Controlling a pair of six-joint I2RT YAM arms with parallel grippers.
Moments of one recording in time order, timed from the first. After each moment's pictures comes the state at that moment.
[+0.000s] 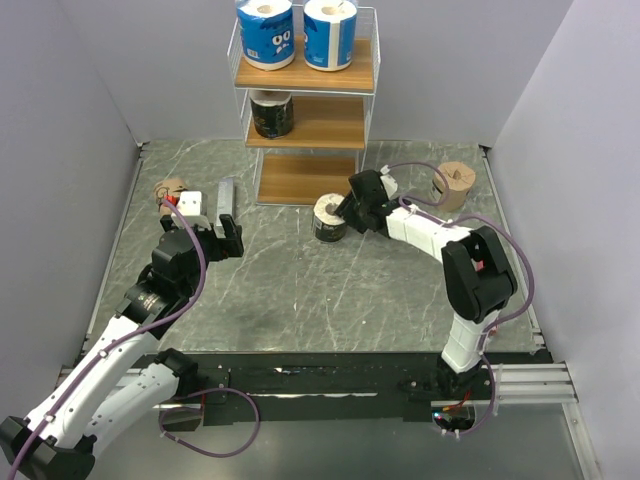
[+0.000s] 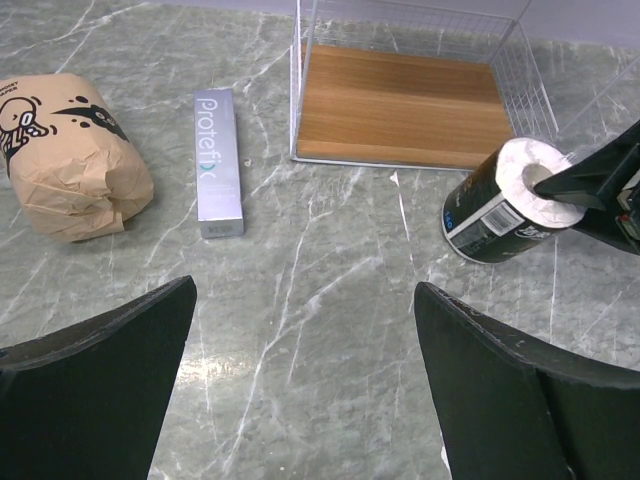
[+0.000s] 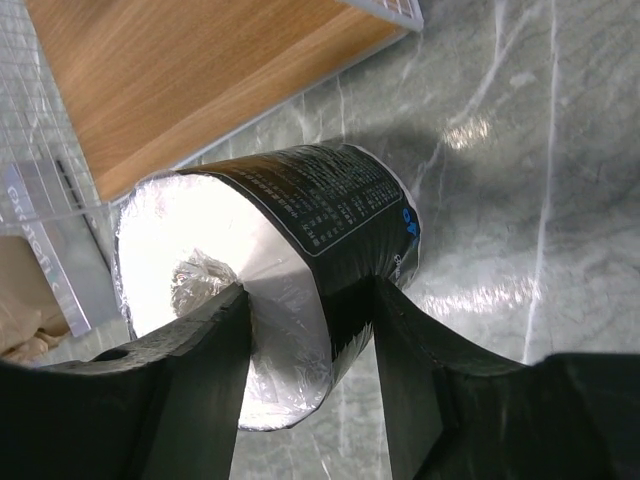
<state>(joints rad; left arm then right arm) -0.51 0.72 0.73 -0.25 -0.37 -0.27 0.49 1.81 1.24 -0.22 0.17 1.03</state>
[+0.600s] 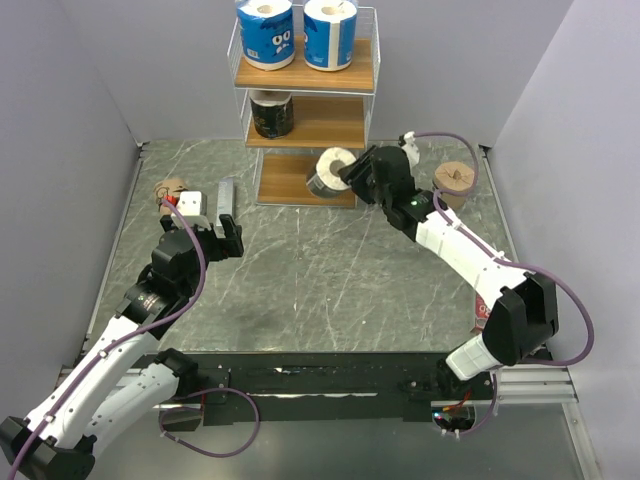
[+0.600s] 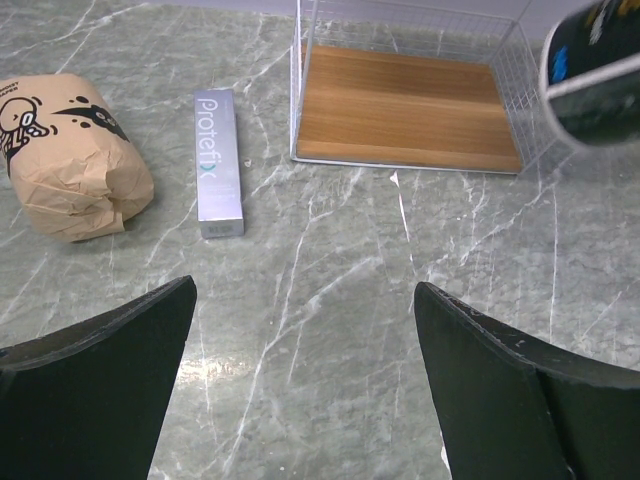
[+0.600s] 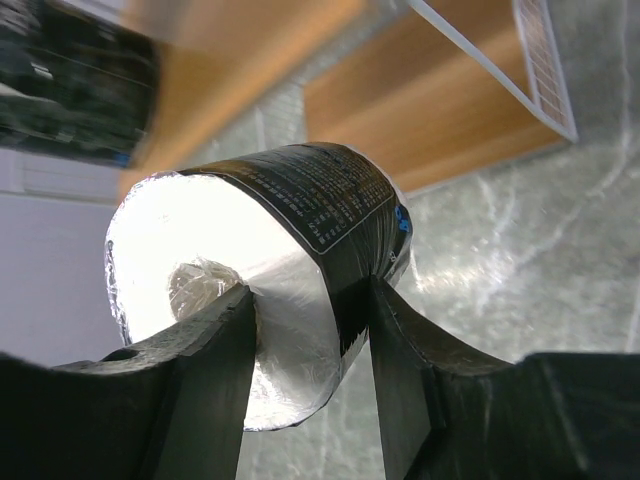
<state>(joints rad) -0.51 0.72 0.73 -0.25 -0.37 -0.27 0.53 1.49 1.30 -0.23 0.24 1.02</state>
